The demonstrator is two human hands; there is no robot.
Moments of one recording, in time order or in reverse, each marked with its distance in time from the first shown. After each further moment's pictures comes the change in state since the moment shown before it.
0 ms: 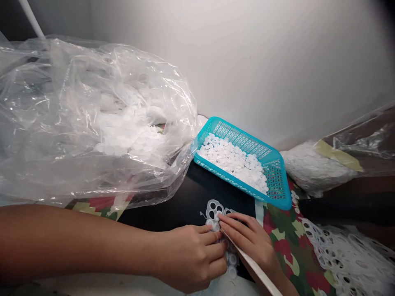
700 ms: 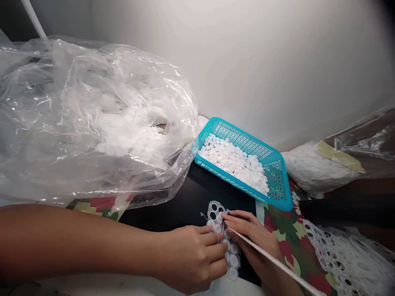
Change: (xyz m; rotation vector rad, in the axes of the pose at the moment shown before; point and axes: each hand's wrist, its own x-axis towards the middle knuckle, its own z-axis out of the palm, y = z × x) left_hand -0.002 0.000 0.002 -0.003 0.014 0.001; right_hand 0.000 0.002 -0.002 0.216 -0.024 0.228
